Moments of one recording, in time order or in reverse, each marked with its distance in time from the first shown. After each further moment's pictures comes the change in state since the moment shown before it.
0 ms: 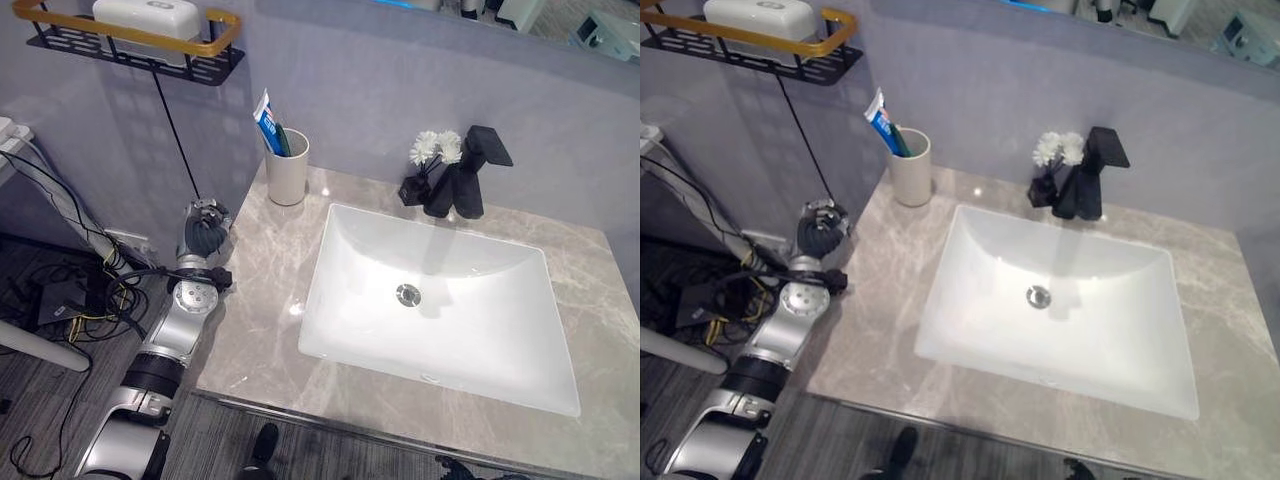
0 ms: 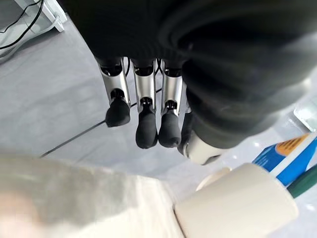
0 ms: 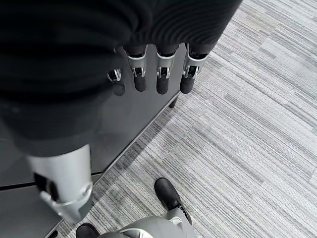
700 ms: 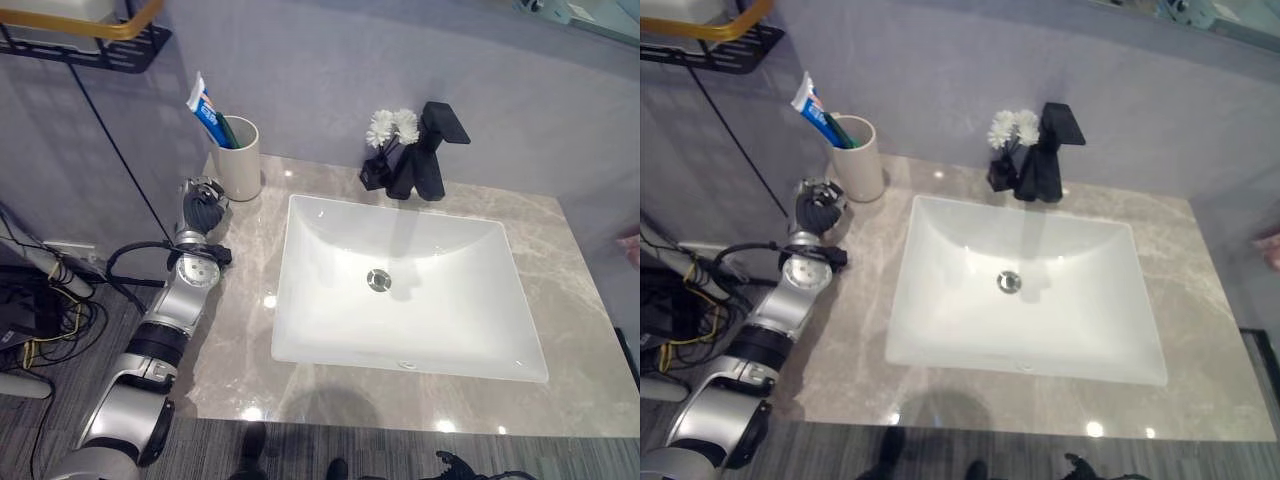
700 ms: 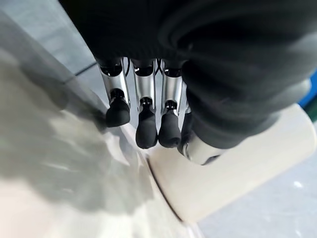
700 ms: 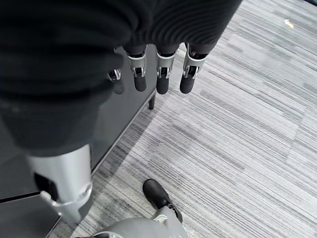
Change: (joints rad) left arm -0.188 0.031 -0.047 0.133 -0.008 0.036 0.041; right arm 0.006 -0.011 0.003 -0.020 0.002 0.001 0.001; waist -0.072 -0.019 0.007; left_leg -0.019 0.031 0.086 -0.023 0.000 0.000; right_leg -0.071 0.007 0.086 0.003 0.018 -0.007
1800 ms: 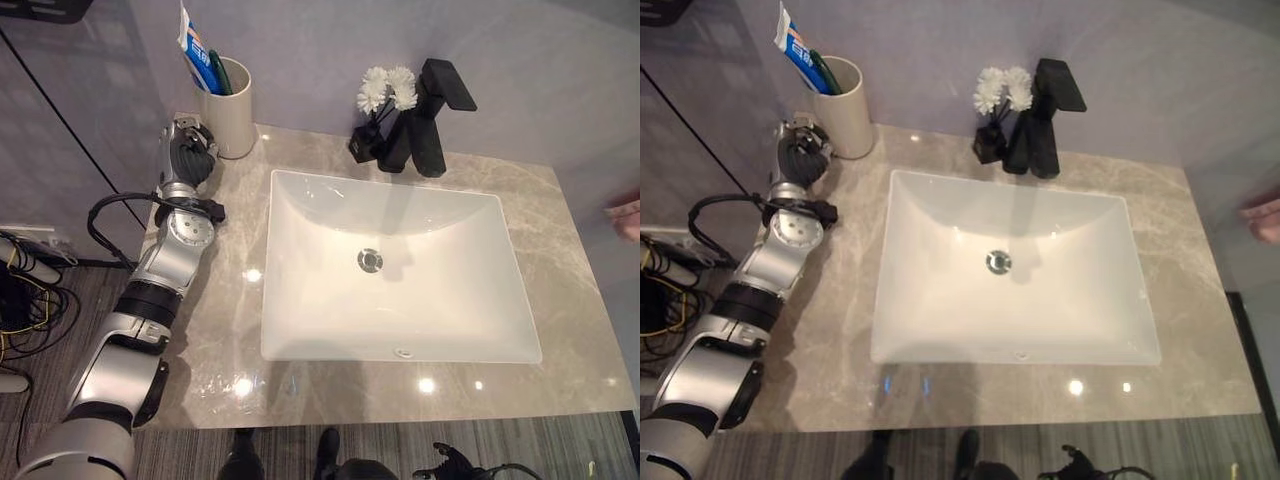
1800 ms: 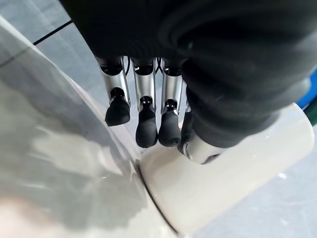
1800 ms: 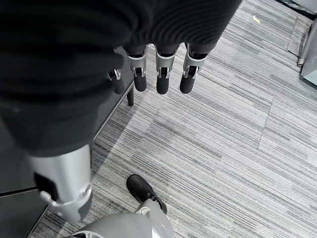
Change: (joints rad) left arm -0.197 0.072 -0.055 0.066 0.000 0.009 0.044; right arm -0.026 -0.002 0.025 -0.008 0.042 -0.003 -0.002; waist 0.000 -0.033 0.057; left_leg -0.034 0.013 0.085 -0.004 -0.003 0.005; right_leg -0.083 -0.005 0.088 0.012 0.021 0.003
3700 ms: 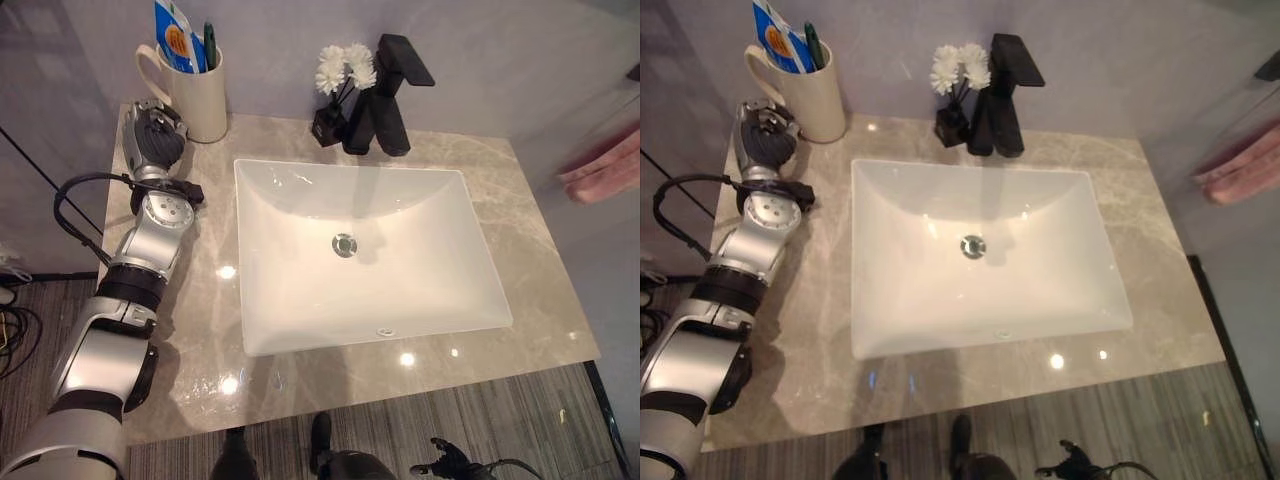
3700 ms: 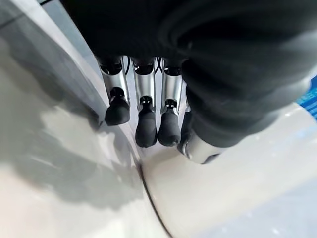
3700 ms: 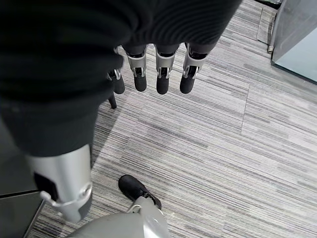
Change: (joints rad) left arm -0.026 0.022 0.013 0.058 -0.128 -0.013 0.054; right arm -0.018 0.005 0.019 -0.004 0.026 0.000 -0.001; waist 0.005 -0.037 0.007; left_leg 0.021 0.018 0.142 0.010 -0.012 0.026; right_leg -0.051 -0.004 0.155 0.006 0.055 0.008
